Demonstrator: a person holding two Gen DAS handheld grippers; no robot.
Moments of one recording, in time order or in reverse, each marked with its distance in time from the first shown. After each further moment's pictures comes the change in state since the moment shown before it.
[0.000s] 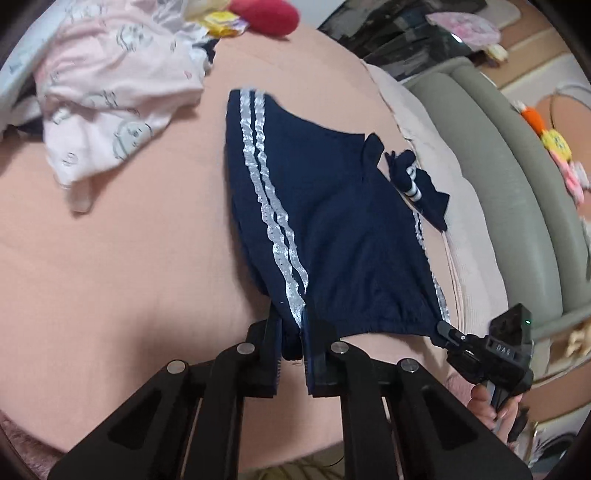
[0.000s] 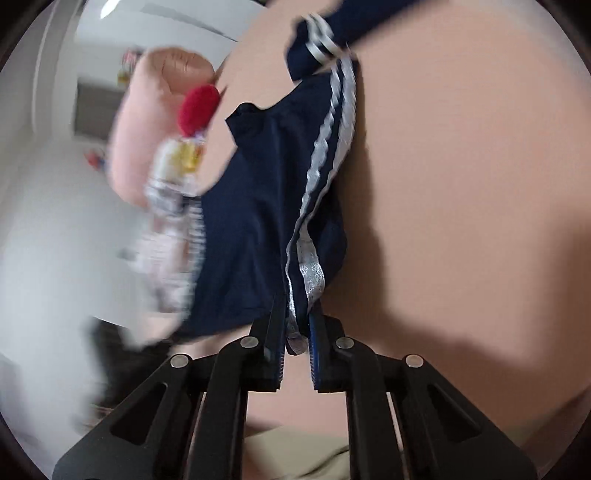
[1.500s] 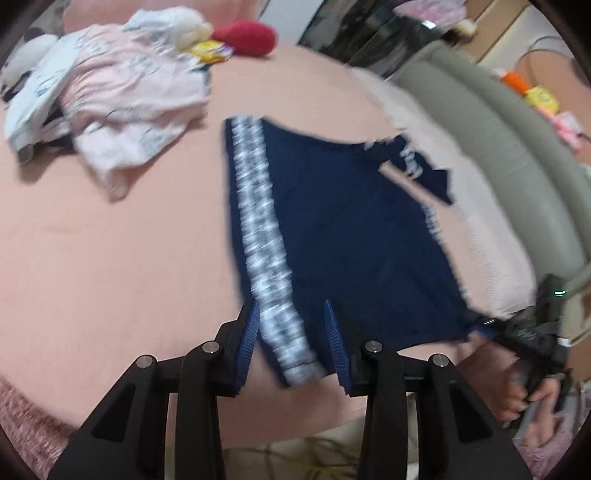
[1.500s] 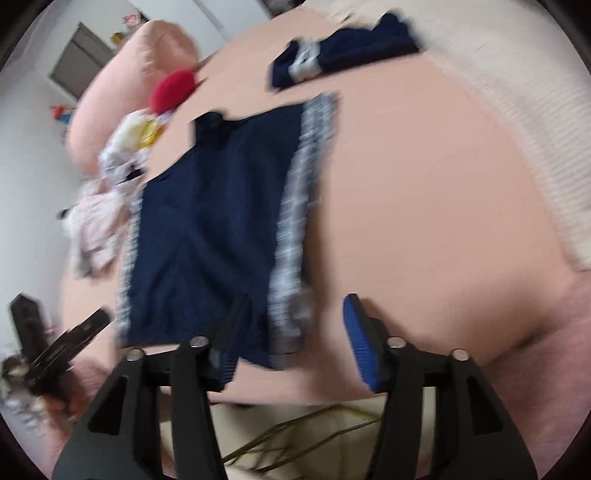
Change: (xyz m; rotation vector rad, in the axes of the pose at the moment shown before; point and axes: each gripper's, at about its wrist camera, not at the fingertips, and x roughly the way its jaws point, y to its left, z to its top) left arm 0.002 -0.018 -0.036 0.164 -0.092 0.062; right arm -0.023 0.016 -0.050 -0.284 -0.077 -0.380
